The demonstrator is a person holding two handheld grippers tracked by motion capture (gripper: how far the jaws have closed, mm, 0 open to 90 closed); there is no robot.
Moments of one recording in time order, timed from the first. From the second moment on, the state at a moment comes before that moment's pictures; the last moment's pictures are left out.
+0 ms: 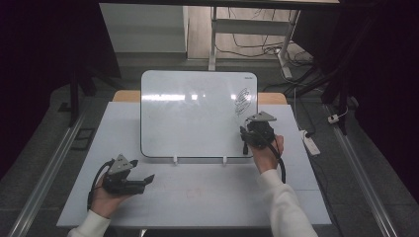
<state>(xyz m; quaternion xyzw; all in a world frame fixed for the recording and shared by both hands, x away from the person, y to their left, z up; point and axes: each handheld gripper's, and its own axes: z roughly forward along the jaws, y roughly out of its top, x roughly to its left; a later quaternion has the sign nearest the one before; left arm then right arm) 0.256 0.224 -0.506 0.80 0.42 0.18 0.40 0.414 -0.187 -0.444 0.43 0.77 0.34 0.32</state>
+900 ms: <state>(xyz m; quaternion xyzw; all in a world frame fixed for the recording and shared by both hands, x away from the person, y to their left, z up) 0.253 0.221 -0.504 0.80 0.42 0.18 0.40 0.416 -0.168 -0.446 0.44 0.76 0.33 0.34</state>
